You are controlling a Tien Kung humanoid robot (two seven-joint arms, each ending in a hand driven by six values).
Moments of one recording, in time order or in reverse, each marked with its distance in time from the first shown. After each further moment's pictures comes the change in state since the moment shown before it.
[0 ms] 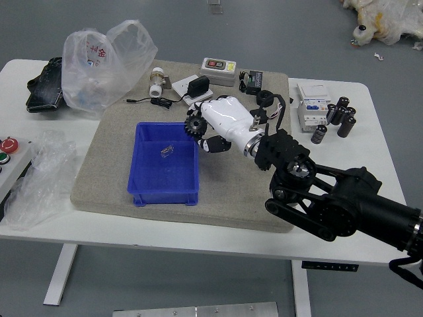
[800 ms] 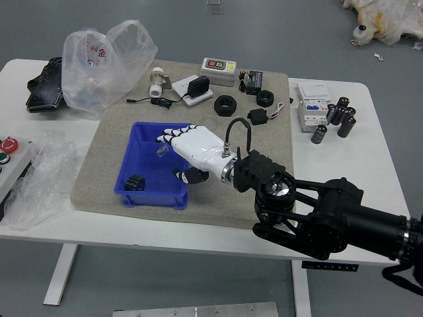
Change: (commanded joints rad) left arm 0.002 0.000 -0.001 0.000 -0.001 0.001 0.000; right arm -0.013 0.012 -0.004 0.026 -0.045 0.077 -0.053
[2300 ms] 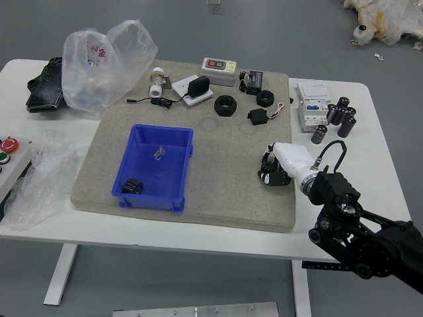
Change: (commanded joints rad) left arm -0.001 -0.008 0.012 0.002 -0.021 0.006 -0.010; right arm -0.333 -0.159 0.314 -0.085 0.014 -0.067 -0.068
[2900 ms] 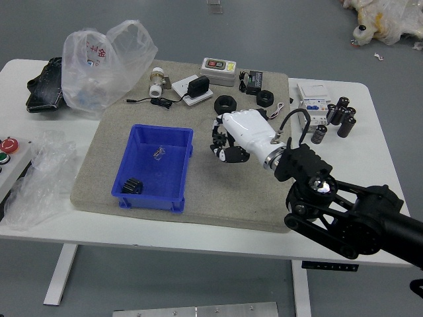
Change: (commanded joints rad) left arm -0.005 0.000 -0.005 0.000 0.010 -0.003 0.001; right arm 0.267 0.068 -0.242 0.152 0.009 -0.047 0.065
